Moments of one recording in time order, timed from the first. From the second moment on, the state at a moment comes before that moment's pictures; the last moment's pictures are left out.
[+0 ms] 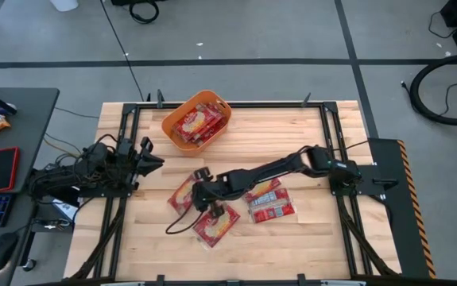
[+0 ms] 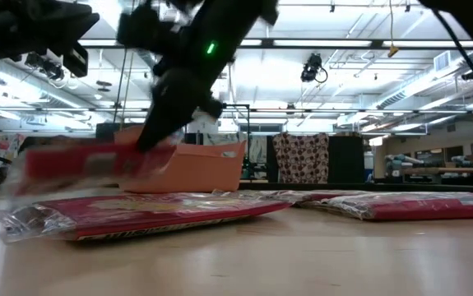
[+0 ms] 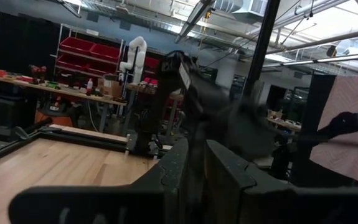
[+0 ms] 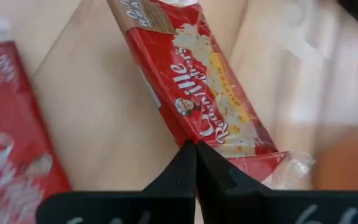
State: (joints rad) left arm 0.18 0.02 0.09 0.19 0.23 -0.30; right arm 0.18 2.30 1.90 -0.54 0.24 -0.36
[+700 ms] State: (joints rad) left arm 0.17 0.02 0.09 0.20 0.23 -0.30; right arm 0.16 2.03 1.90 -0.83 0.53 -0.35
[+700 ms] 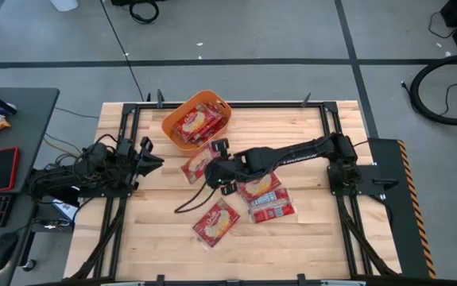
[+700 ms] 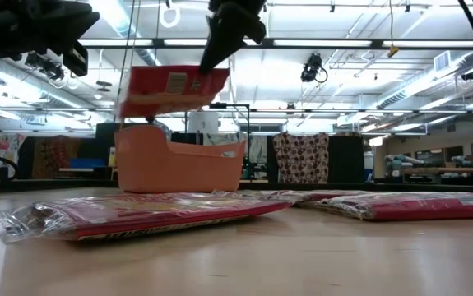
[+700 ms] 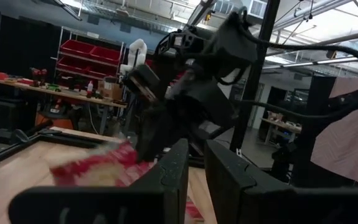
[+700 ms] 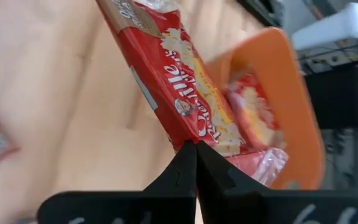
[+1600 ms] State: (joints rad) left arm 0.17 0.02 0.09 0.20 0.21 -0.30; right arm -0.15 2.03 1.83 -0.59 0.46 -0.57
